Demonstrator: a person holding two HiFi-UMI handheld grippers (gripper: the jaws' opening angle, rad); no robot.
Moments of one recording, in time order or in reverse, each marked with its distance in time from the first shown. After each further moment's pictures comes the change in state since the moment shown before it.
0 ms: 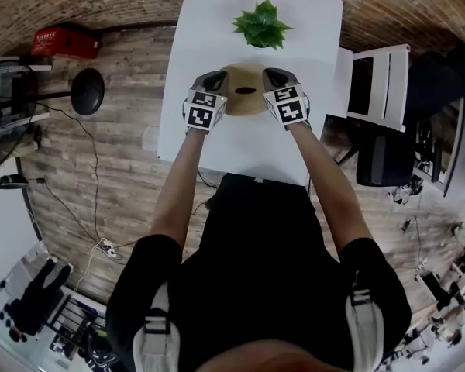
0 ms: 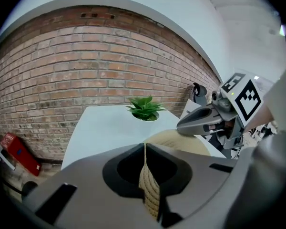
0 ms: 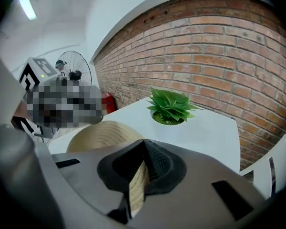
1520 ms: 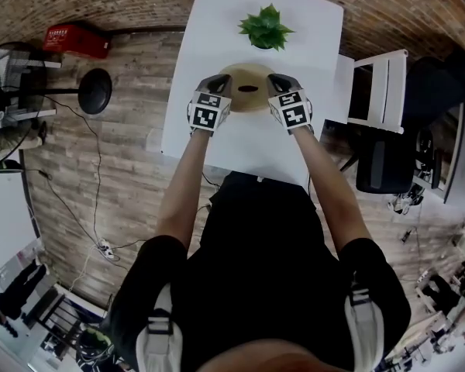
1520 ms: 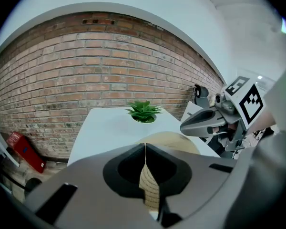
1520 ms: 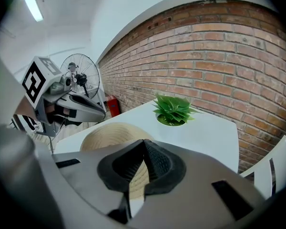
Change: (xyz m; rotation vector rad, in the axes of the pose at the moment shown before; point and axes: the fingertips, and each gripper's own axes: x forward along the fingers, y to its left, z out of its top) left arm -0.031 -0.016 0.004 -0.015 -0.005 0.043; right arm -0.033 0.014 -0.001 -0.033 -0.035 0.028
